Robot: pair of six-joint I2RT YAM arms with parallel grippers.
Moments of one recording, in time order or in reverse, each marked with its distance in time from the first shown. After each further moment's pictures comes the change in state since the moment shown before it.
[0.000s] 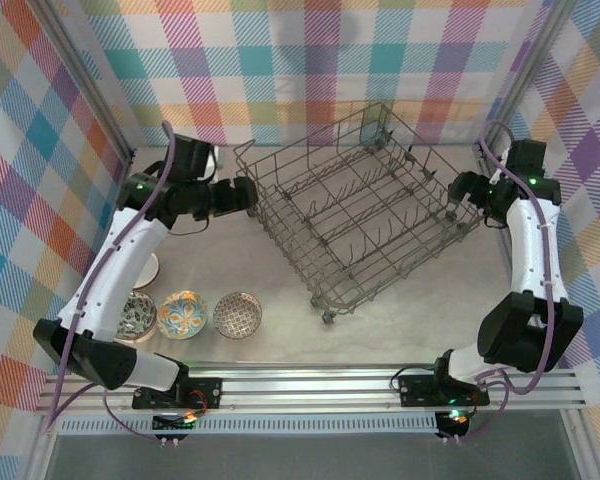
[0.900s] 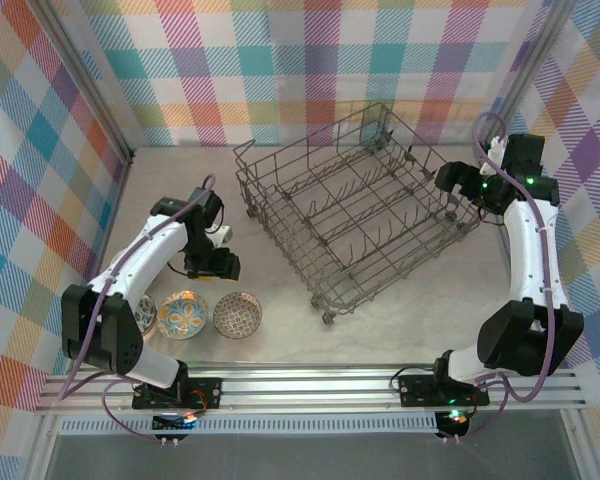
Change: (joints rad) left arm 0.064 0.092 -0.414 -0.168 0.046 0.354; right arm 0.040 -0.018 0.016 0.052 -0.204 -0.032
